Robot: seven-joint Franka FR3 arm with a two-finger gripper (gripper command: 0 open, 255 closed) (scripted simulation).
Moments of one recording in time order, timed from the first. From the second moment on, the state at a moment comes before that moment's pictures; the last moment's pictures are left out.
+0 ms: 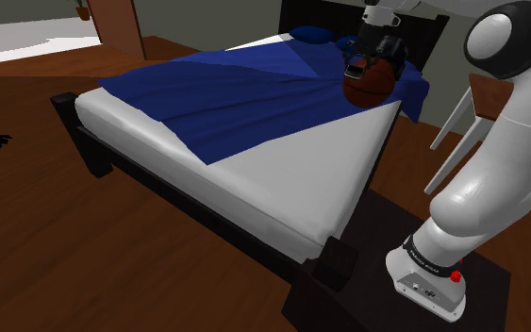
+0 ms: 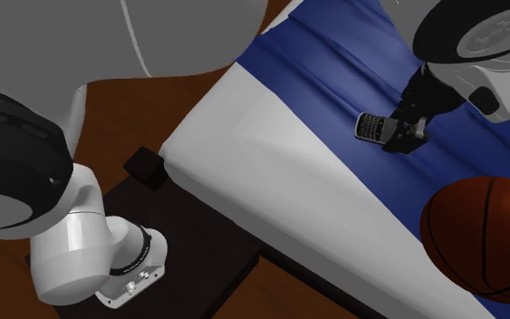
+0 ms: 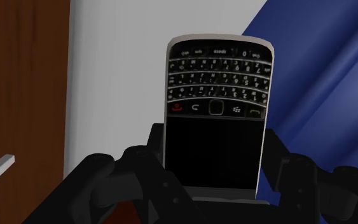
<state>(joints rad) -0.41 0.17 -0.20 -1.53 0.10 1.70 0.60</state>
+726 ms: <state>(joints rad) -0.41 0.17 -0.20 -1.68 0.10 1.85 0.59</state>
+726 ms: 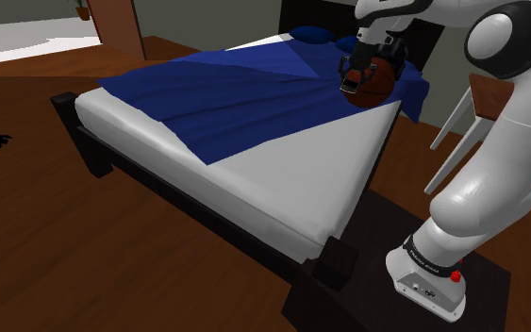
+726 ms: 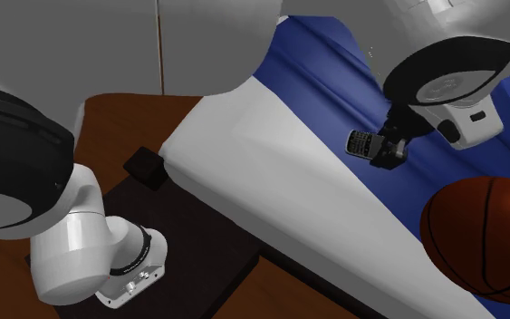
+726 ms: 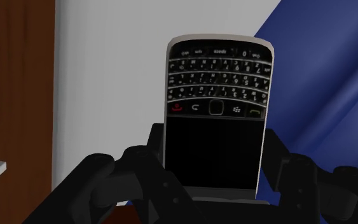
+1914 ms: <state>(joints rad) -0.41 0.22 -0.19 -1.85 0.12 2.07 0.56</state>
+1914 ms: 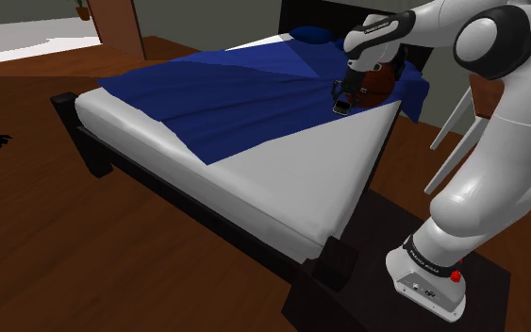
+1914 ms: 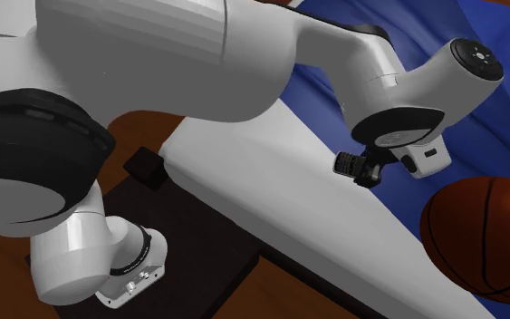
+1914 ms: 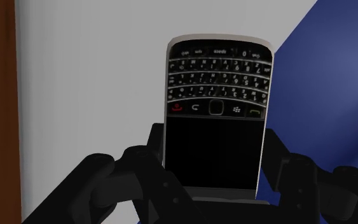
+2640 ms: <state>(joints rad) -0.41 0.28 -0.19 -1.92 0.14 2.20 0.54</state>
